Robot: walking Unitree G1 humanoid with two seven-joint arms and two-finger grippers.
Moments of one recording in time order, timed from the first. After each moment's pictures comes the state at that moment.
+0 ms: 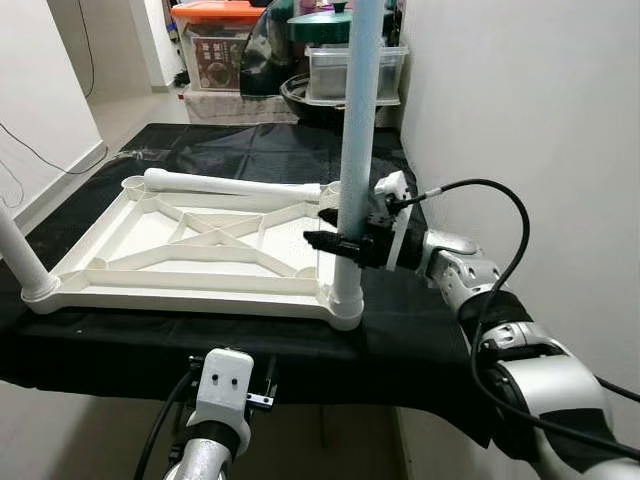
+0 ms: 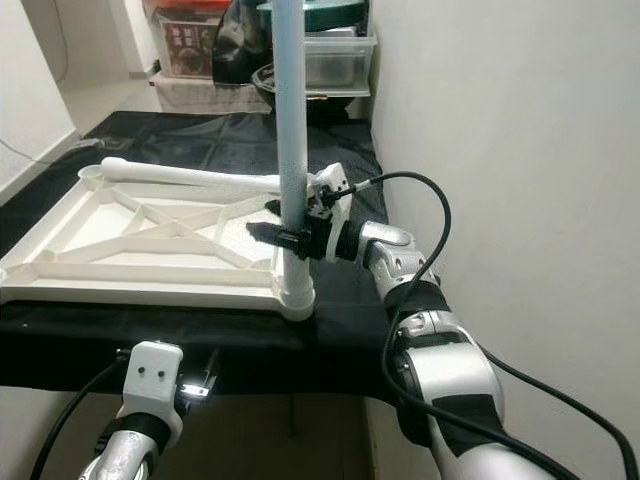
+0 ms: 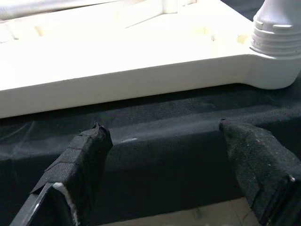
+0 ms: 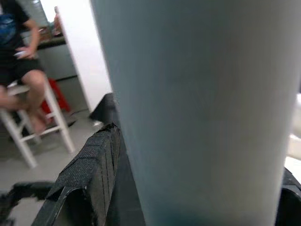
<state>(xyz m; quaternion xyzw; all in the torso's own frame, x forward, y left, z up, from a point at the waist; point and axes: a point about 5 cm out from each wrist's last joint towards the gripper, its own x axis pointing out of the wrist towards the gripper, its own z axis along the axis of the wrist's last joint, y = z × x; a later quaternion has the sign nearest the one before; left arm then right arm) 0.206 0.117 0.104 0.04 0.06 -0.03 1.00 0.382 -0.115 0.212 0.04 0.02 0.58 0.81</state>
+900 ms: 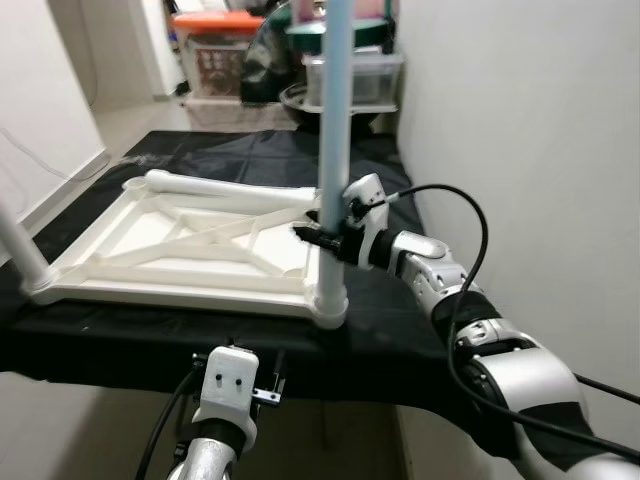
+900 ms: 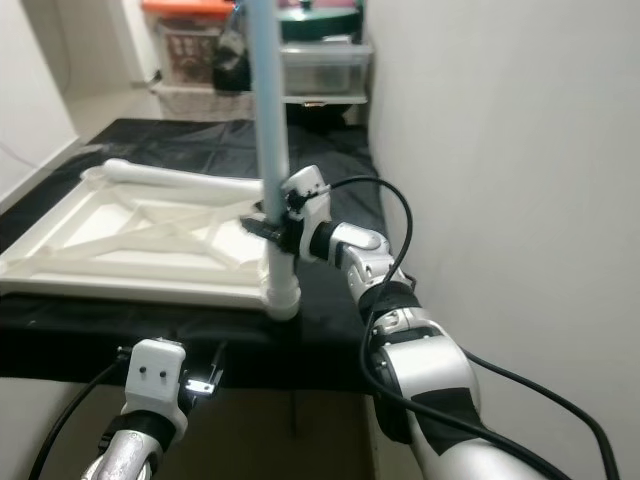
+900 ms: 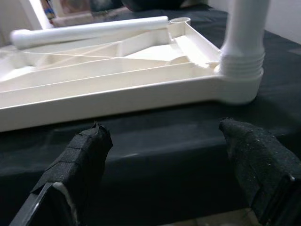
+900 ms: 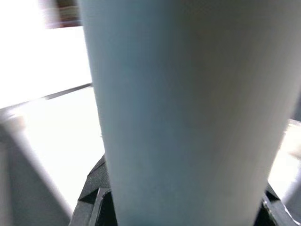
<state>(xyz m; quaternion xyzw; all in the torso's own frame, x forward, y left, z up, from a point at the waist) 0.205 0.115 0.114 0.04 0.01 -0.04 1.00 0.406 -0.106 0.194 0.02 0.00 0.24 0.97</state>
